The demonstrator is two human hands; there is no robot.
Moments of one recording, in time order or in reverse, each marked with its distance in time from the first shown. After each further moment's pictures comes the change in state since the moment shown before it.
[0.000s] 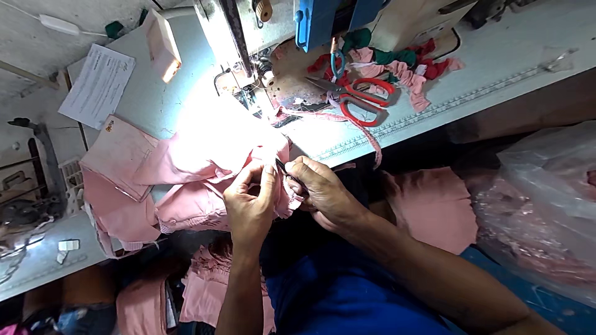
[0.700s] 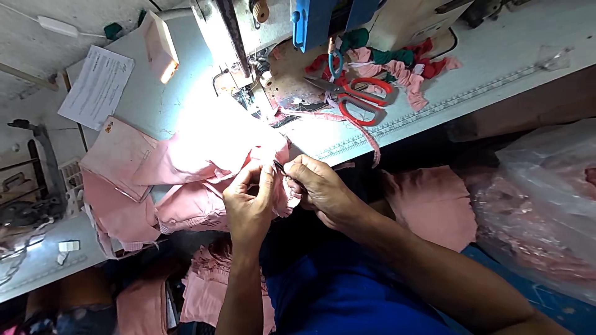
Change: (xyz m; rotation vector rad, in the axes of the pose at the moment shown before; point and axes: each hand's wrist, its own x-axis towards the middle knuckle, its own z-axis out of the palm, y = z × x) left_hand 0.000 0.001 0.000 0.002 -0.009 -0.010; right_hand -0.001 -0.006 -0.002 -0.129 0.000 0.002
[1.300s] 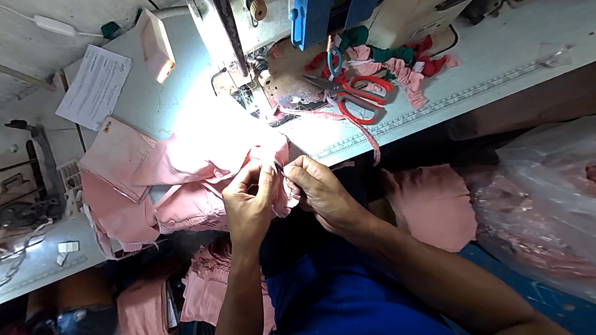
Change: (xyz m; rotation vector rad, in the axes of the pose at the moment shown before) left_hand 0.000 0.000 0.000 -0.030 -0.012 -0.011; right_hand -0.004 0.007 0.002 -0.005 0.030 -0.051
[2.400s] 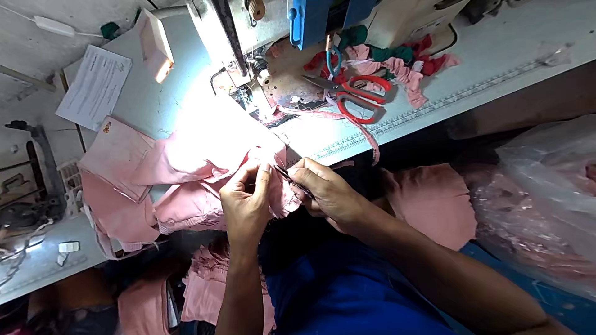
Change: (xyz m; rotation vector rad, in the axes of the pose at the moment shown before) left_hand 0.002 0.002 -0.003 0.058 0.011 -0.022; right_hand -0.010 -0.021 -0.007 -0.104 -0.063 0.175
